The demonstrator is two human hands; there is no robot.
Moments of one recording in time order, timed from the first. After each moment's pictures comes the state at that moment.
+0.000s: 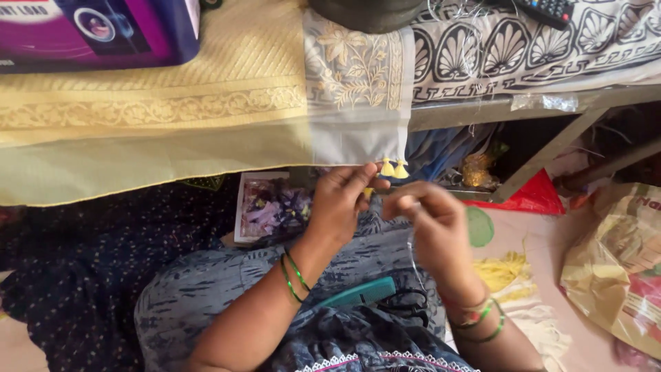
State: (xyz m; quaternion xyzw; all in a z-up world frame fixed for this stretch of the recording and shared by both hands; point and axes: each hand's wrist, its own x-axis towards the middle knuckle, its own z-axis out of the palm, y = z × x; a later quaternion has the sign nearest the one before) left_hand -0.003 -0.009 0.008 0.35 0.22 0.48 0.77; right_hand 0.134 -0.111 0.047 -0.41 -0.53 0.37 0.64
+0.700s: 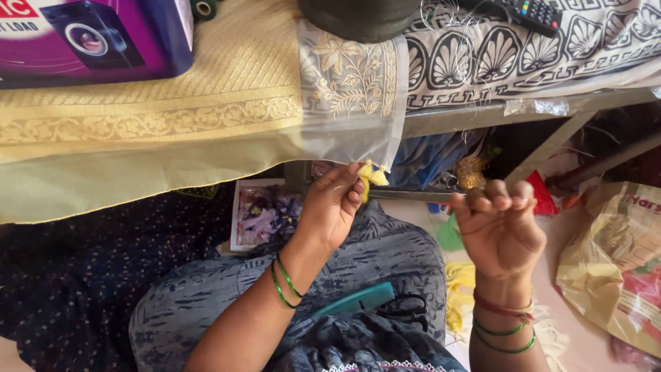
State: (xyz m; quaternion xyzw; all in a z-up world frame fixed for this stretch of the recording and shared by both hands) left_hand -0.008 0.011 -0.013 0.20 0.13 0.49 0.84; right_hand 0.222 -0.127 0.033 -0.05 -0.40 0.54 0.74
